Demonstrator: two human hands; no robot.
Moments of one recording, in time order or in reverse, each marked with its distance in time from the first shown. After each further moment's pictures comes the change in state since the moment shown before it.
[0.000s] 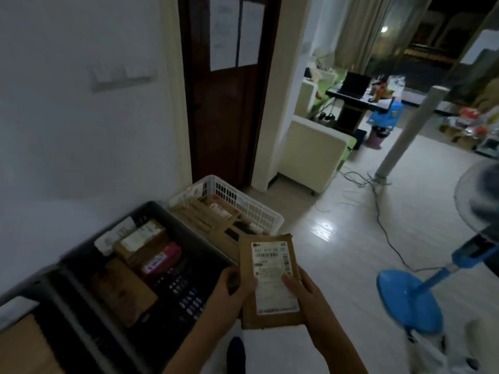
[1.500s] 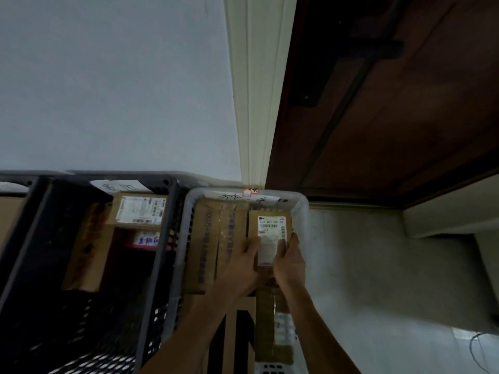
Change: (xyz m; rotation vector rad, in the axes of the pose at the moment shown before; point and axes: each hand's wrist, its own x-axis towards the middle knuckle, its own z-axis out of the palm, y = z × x) left_hand 0.577 0.012 -0.059 0.627 0.624 -0.373; right_hand 0.703 -0.007 0.149 -0.989 -0.588 -0.128
